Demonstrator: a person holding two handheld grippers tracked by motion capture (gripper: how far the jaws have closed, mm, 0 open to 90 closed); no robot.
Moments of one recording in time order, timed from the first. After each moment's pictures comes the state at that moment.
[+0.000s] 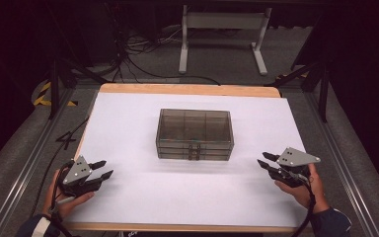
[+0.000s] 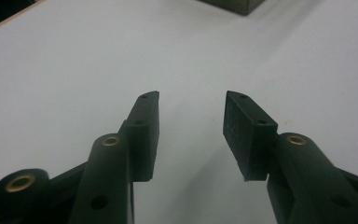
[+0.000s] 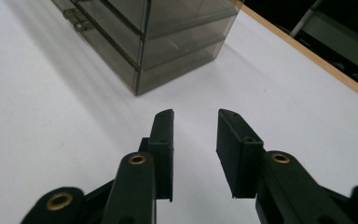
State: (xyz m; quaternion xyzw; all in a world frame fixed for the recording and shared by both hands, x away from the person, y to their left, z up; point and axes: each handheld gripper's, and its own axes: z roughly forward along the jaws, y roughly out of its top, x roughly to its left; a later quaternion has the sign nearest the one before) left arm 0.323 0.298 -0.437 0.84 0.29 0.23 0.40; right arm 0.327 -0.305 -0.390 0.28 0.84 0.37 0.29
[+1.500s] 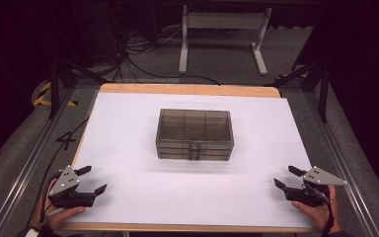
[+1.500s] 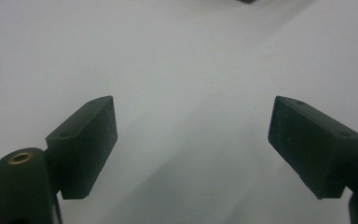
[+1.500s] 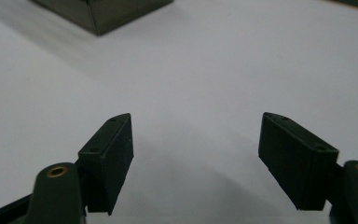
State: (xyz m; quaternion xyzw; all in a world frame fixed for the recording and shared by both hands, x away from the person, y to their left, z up) left arm 0.302 0.325 -0.460 0.80 0.33 0.22 0.44; right arm 0.290 -0.371 -0.442 0.39 0.77 0.42 0.28
